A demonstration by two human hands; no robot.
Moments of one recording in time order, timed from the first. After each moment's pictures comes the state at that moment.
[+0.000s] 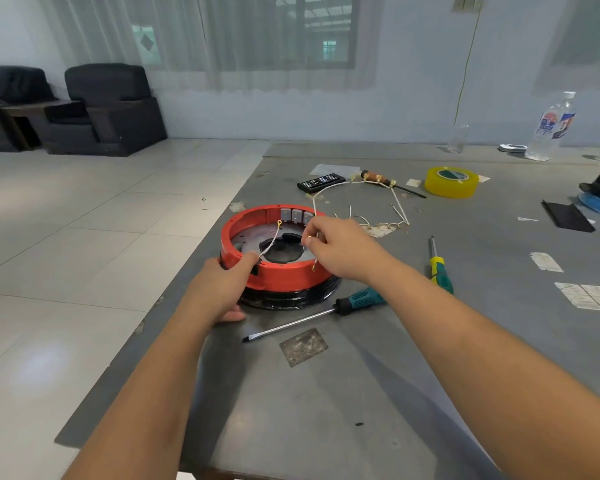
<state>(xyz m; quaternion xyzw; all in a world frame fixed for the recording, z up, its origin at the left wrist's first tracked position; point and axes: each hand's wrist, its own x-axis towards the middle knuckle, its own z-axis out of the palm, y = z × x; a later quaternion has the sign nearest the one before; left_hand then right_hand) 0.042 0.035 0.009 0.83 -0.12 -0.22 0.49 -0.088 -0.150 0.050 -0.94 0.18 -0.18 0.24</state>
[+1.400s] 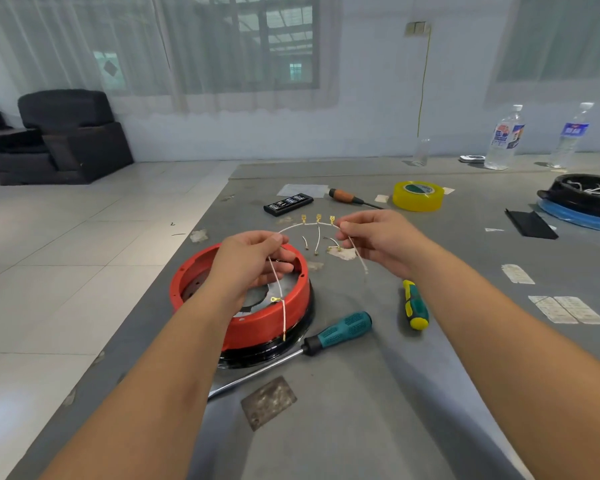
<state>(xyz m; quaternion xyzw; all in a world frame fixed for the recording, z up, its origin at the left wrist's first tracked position) 0.034 -0.086 0.045 0.67 -0.28 -0.29 0.63 -0.130 -0.257 0.069 -0.65 0.29 -0.24 0.66</state>
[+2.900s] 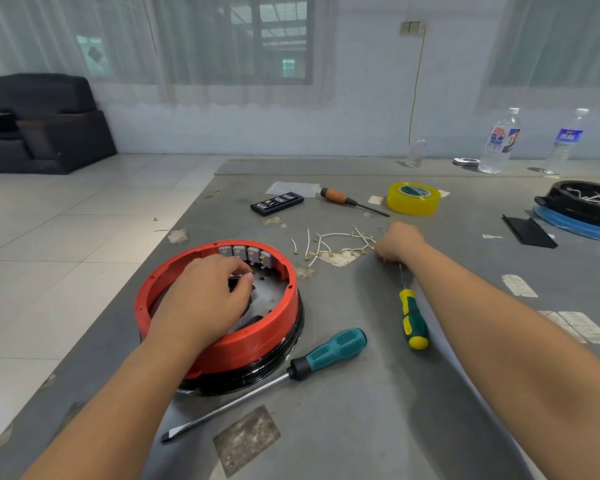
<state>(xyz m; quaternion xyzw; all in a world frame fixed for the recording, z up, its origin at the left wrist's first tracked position) 0.056 -0.060 0.015 0.83 -0.48 0.07 0.29 -0.096 -0.397 0.011 -0.82 0.56 -0.06 0.11</state>
